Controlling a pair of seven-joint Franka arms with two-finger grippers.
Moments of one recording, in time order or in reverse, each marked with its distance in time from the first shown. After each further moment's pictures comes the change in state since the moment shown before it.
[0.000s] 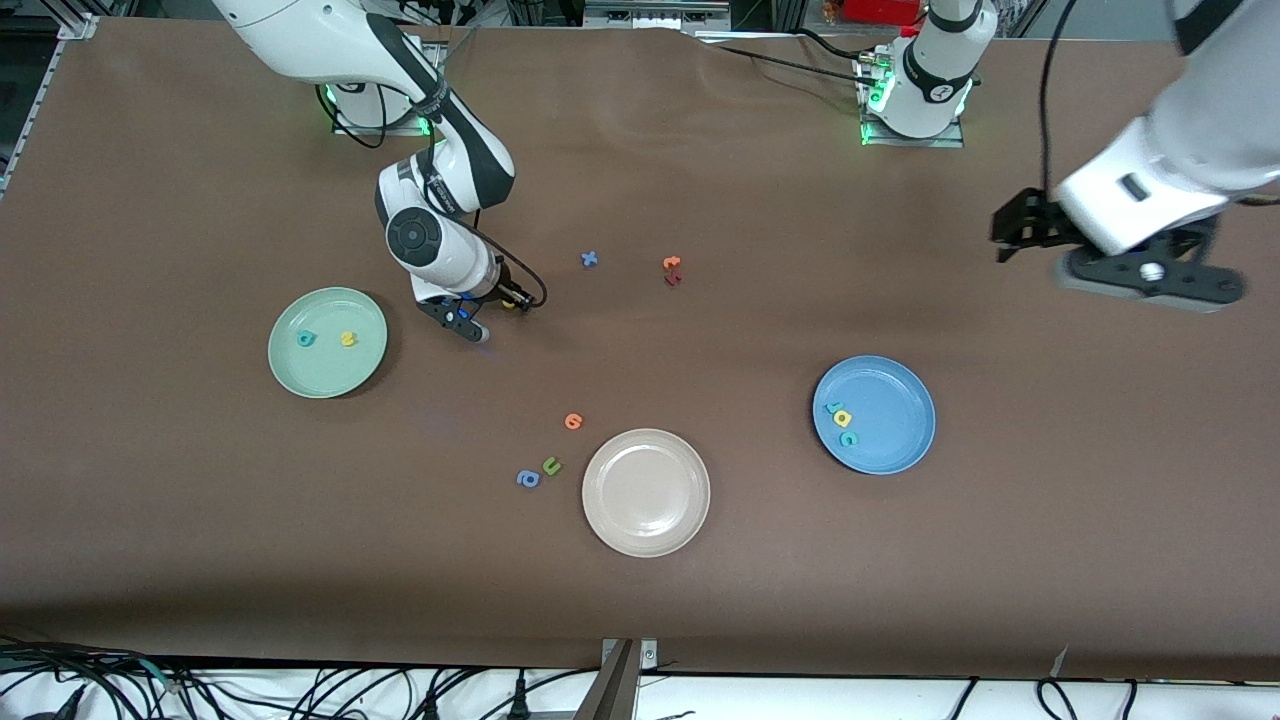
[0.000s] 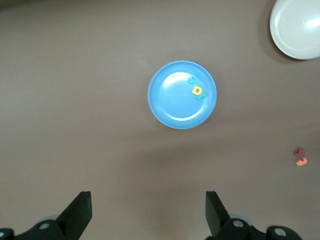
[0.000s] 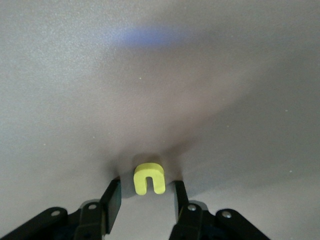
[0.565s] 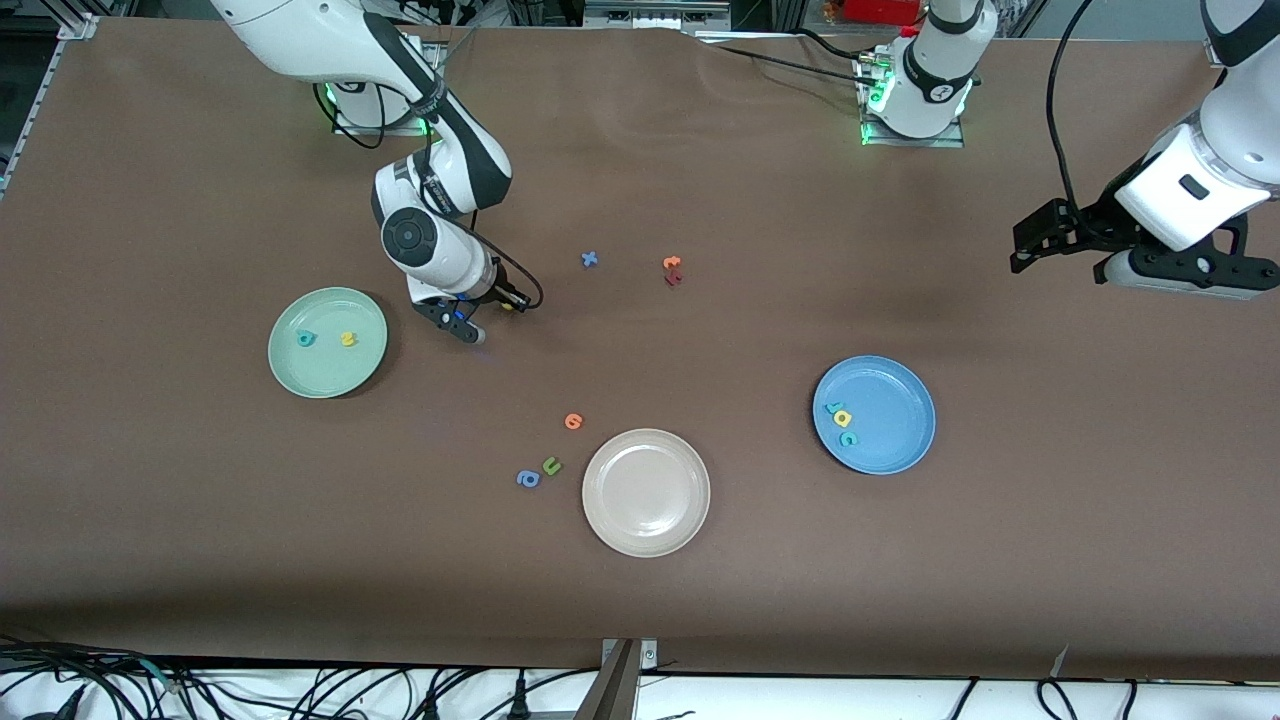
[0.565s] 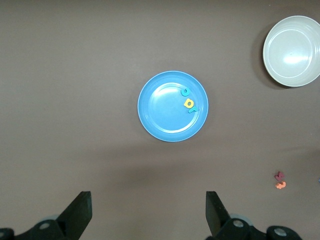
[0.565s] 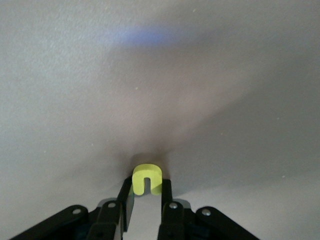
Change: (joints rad) left arm 0.042 -0.151 0.060 -0.301 -0.140 0.216 -0.002; right arm 0.000 -0.012 -0.018 0.000 0.000 -0.013 -0.007
